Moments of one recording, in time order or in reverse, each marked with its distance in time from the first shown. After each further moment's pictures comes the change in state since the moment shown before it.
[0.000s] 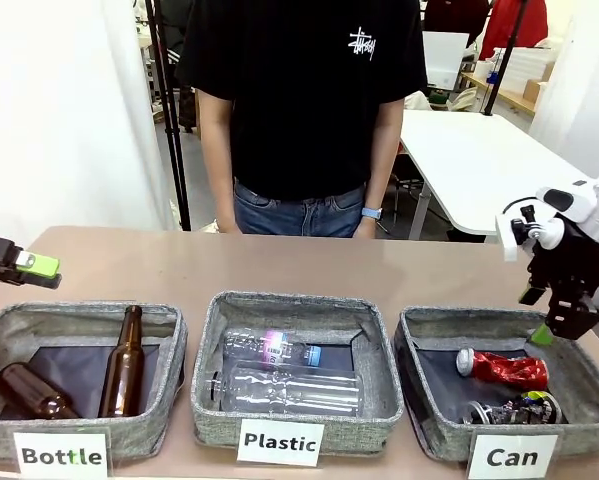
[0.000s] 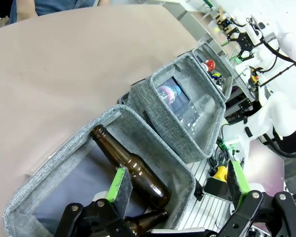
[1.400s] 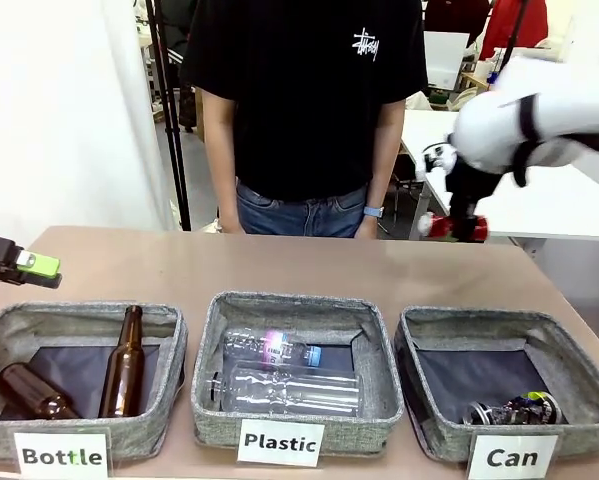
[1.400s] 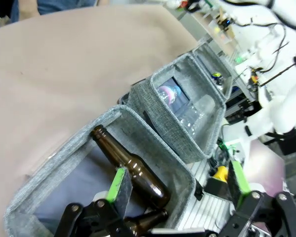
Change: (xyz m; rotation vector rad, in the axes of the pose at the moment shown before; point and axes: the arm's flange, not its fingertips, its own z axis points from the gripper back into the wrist) left arm 0.000 0.000 0.000 0.001 -0.001 -0.001; right arm 0.070 -0.229 -0.036 -0.032 -0.001 -0.064
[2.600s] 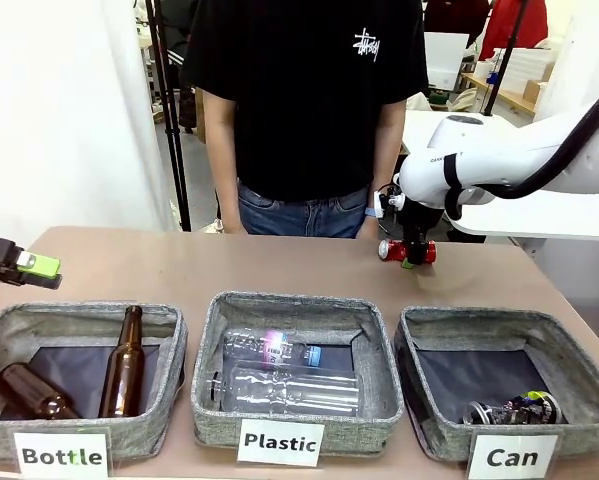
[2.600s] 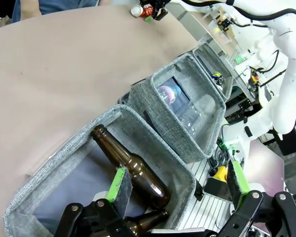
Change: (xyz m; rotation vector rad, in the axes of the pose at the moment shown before) left arm 0.000 0.001 0.000 0.000 0.001 0.002; right arm 0.060 -0.080 -0.162 0.082 -0.004 0.119
